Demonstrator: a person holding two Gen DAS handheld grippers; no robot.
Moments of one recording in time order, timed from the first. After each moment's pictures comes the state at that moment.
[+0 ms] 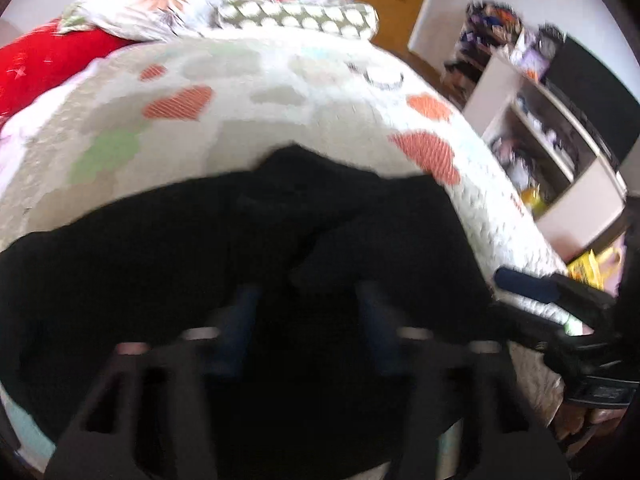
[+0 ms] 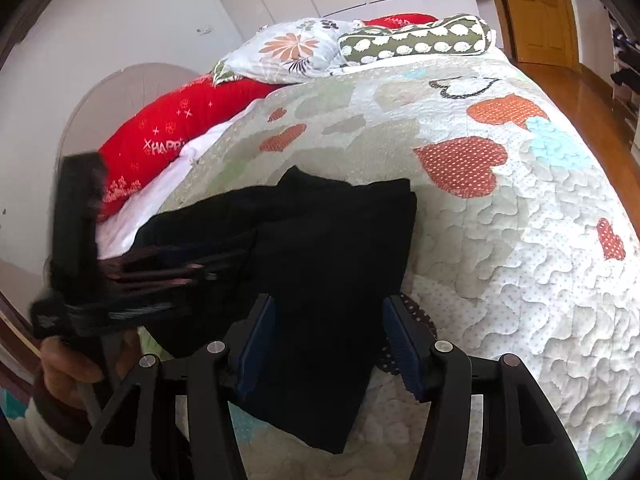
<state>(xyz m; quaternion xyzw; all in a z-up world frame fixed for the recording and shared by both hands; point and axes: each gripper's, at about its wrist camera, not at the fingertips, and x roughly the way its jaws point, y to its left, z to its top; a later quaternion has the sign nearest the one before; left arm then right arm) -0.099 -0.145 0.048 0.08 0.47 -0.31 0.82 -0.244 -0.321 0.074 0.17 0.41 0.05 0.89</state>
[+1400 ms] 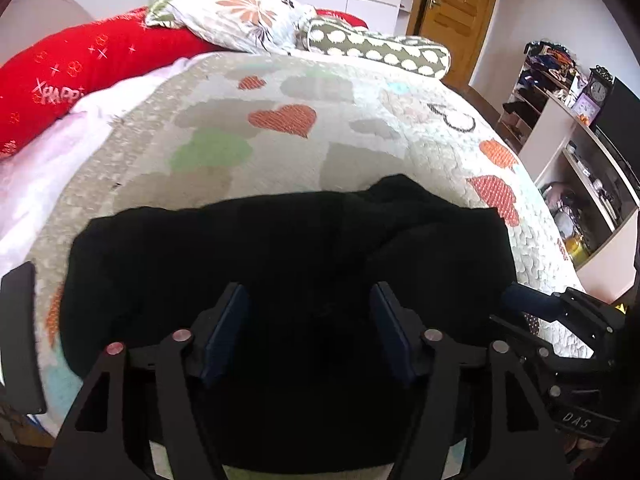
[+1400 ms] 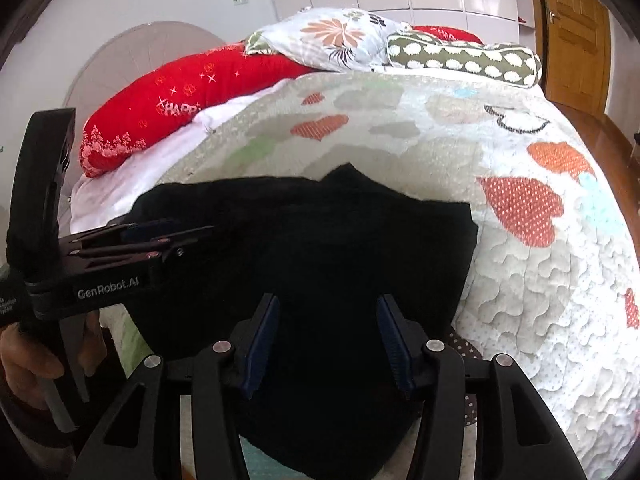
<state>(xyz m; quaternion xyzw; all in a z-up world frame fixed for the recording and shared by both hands) -0.099 -0.079 0.067 0.04 0.44 -0.19 0.88 -0.208 -0.258 0.074 0.07 0.42 0.07 0.90</state>
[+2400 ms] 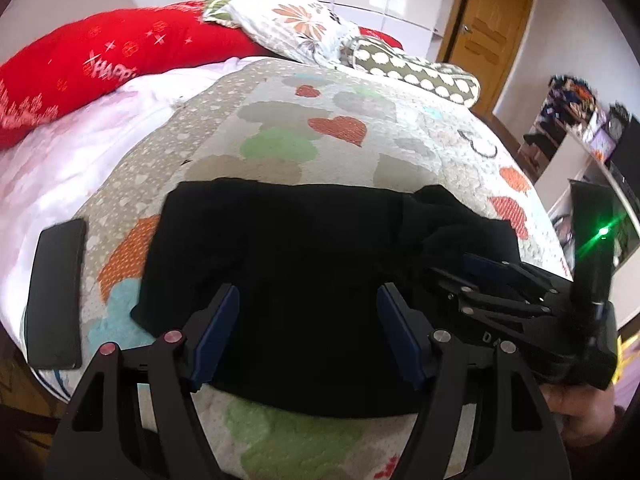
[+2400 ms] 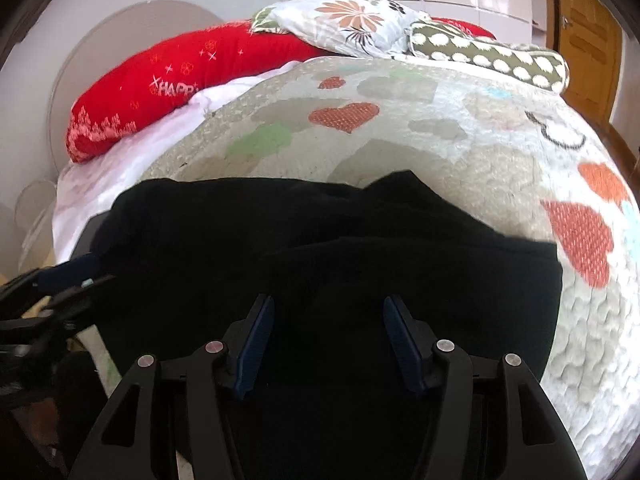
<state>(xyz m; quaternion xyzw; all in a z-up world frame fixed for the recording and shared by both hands) -0.125 -0.014 0.078 -0.02 0.43 -0.15 0.89 -0.150 -0.206 0.054 0.03 0.45 0.07 0.89</state>
